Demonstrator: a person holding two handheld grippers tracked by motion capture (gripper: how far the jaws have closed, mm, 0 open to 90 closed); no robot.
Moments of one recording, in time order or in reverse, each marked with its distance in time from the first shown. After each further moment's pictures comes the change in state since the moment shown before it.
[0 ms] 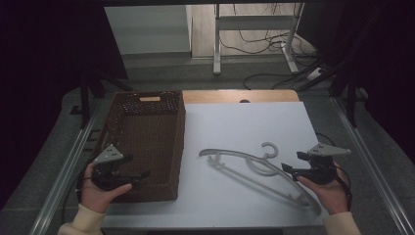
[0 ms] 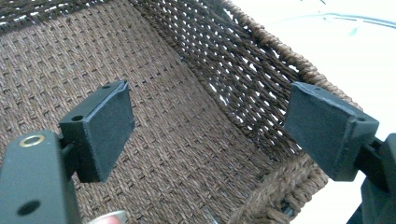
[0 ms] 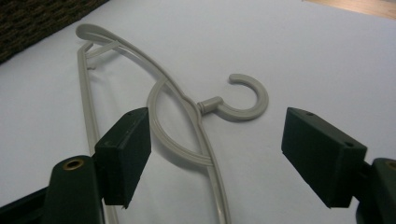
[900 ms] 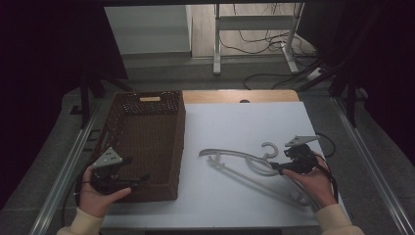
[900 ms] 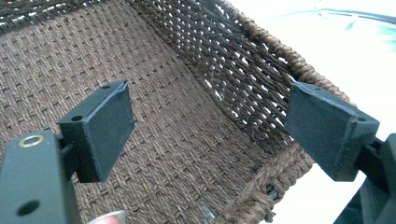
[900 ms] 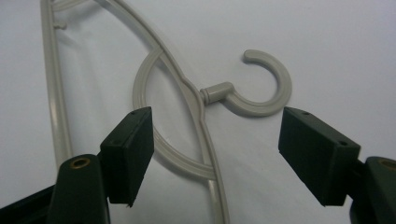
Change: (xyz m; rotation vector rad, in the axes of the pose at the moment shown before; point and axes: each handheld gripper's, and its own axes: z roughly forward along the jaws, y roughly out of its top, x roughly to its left) left arm -0.006 -0.004 -0.005 -0.001 0.002 0.012; right arm 0.004 0.021 0.051 0.227 -0.001 -0.072
